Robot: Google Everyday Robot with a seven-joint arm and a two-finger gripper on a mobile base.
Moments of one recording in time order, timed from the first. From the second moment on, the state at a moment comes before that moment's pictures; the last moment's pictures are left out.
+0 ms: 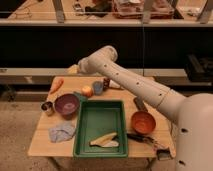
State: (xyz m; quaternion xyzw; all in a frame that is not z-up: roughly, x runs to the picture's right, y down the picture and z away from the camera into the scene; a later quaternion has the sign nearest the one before) arm -0.143 -0.113 0.792 0.19 -0.22 -0.71 0.64
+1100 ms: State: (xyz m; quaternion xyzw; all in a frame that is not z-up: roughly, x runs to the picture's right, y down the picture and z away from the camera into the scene) arm -0.196 -0.069 0.882 0.09 -0.22 -0.78 0.58
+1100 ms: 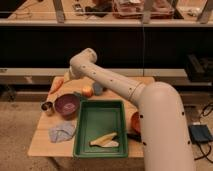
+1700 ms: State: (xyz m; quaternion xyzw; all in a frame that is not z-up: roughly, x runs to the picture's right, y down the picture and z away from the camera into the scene) arm -0.214 -0.038 0.901 0.08 -0.24 -0.77 0.59
